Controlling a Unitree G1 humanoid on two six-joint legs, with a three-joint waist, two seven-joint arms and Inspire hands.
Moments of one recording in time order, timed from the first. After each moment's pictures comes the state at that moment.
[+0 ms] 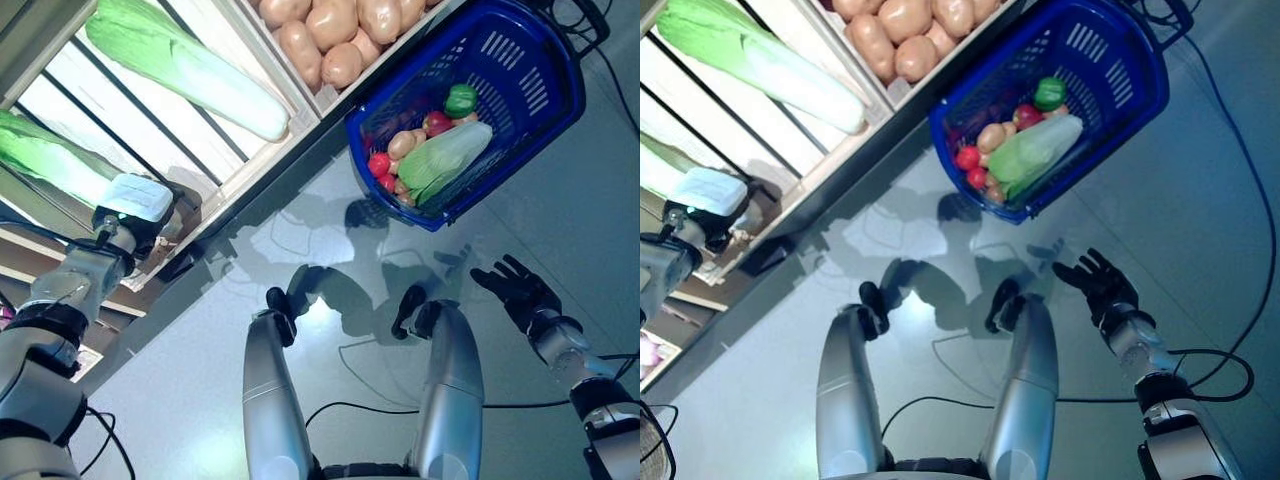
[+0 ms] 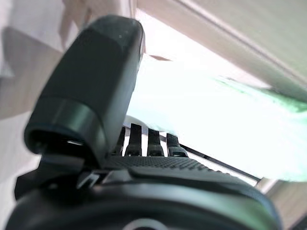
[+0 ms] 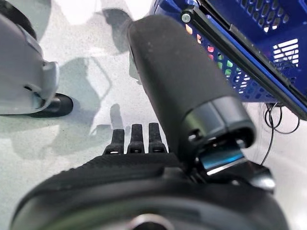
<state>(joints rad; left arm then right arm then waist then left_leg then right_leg) -0.81 1.06 -0.70 0.90 0.87 -0.12 0.28 -0.40 -0.70 0.24 0.80 1.10 -0.01 0.02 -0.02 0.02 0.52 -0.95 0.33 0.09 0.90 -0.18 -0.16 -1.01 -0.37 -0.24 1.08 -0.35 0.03</state>
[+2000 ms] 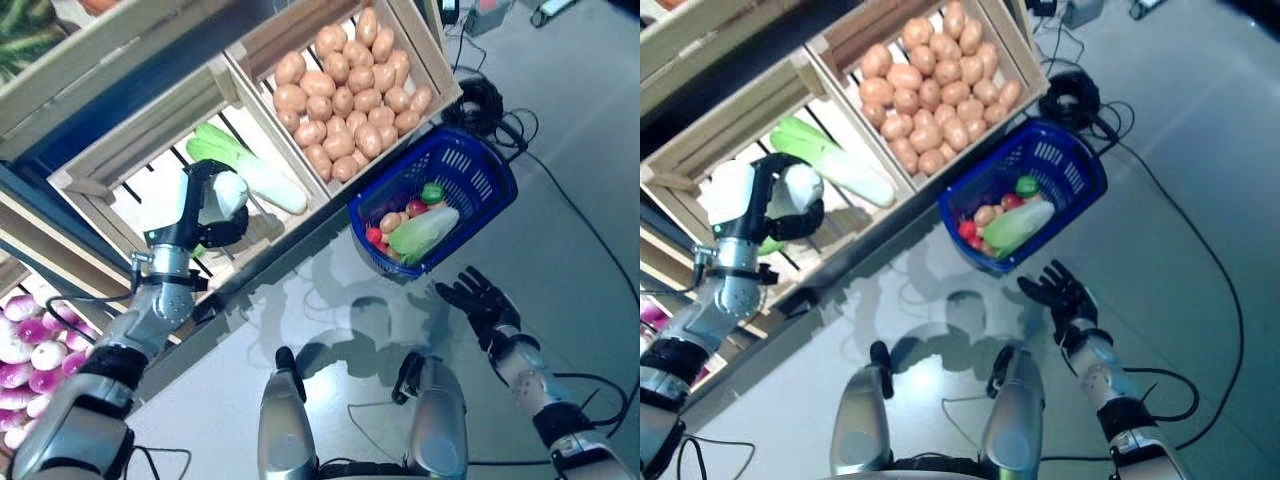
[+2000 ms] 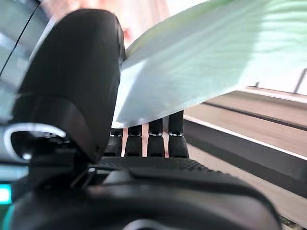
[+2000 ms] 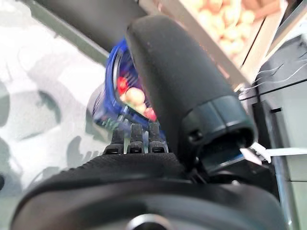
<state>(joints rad) -0.43 0.74 -0.31 0.55 0.25 -0.37 0.62 -0.19 -0.44 0.21 0.56 0.86 -0.06 -0.04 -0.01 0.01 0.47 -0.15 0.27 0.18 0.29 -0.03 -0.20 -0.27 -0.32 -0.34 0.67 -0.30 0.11</state>
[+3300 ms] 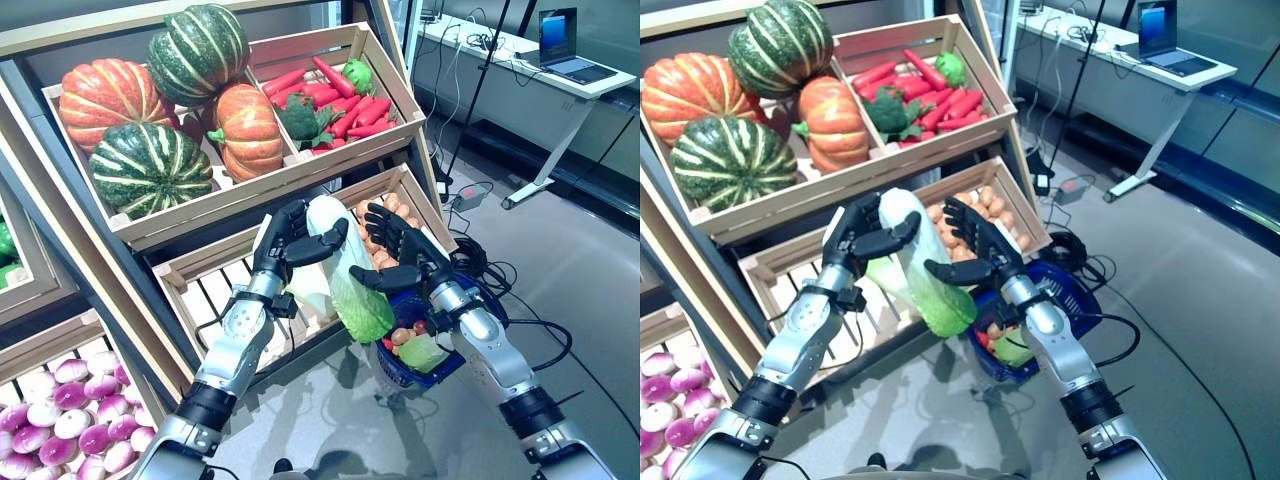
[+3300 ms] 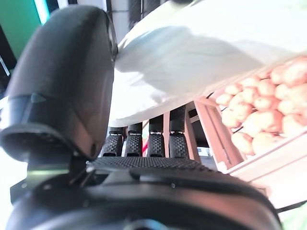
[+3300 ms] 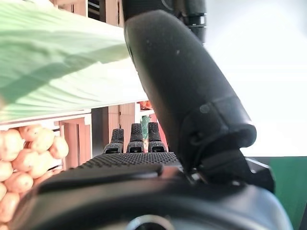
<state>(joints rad) -0.31 0.37 -0.28 0.18 -0.46 -0.11 0.06 -0.31 -0.39 0.34 0.16 0.46 -0.10 0.11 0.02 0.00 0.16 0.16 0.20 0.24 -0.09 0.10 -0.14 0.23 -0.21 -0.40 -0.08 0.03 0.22</state>
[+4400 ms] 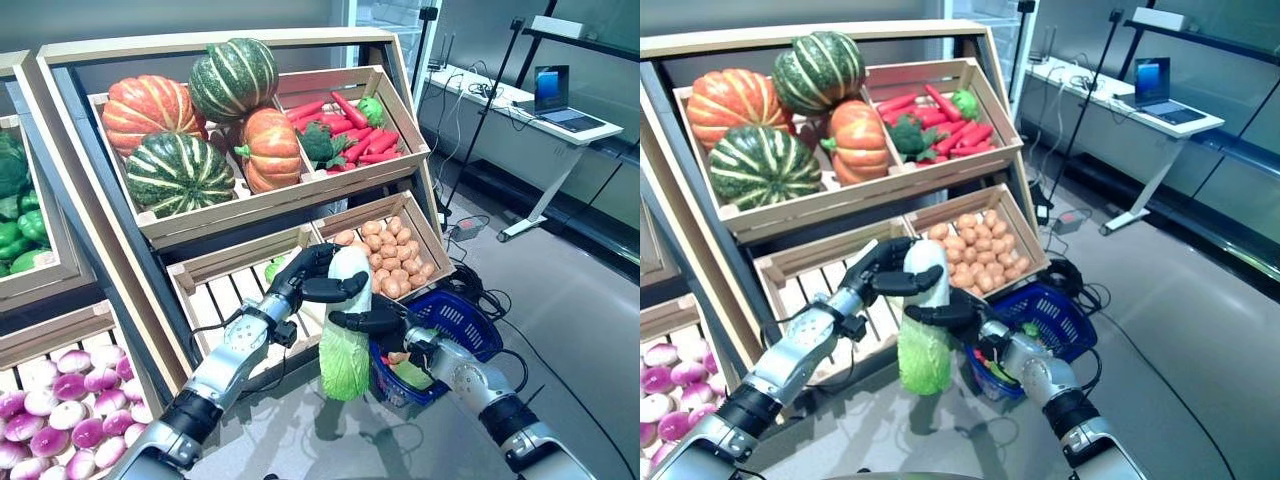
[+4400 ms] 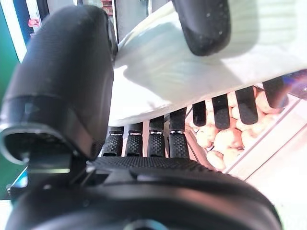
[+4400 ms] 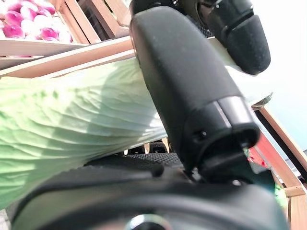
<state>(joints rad) -0.29 0.48 -0.42 0.19 -0.47 -0.04 -0.06 -0.31 -0.30 0.41 0.45 0.91 0.24 0.35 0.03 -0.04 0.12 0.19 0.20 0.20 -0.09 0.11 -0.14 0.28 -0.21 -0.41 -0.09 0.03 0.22</state>
